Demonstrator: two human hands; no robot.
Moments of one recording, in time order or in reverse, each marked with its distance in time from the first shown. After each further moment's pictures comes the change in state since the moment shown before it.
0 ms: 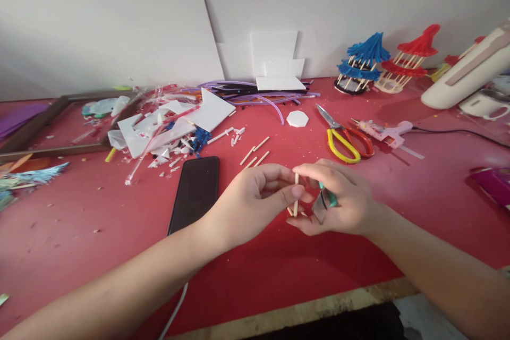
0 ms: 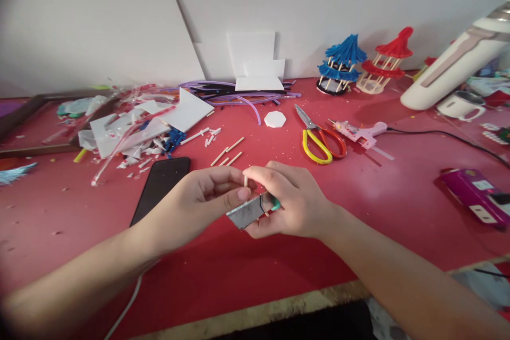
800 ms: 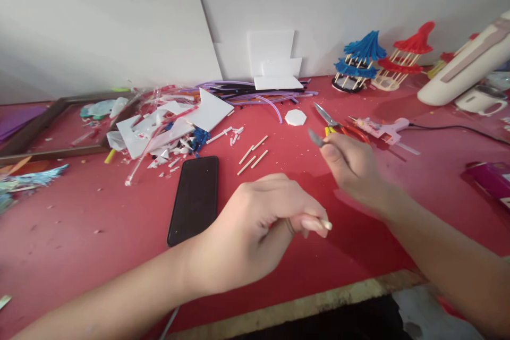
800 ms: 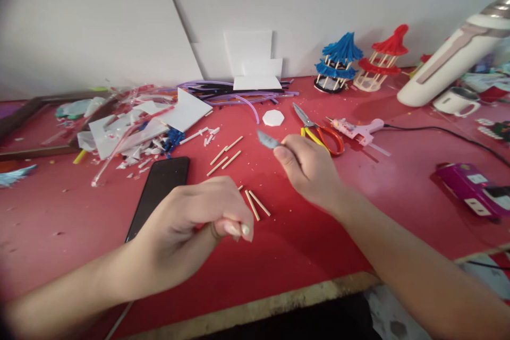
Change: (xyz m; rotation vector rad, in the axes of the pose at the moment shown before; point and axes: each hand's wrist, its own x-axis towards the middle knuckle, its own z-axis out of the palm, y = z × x) left_hand -0.018 0.007 -0.001 0.599 -0.122 0.577; right_hand 0.007 0.018 -0.019 -0.049 -0.030 0.463
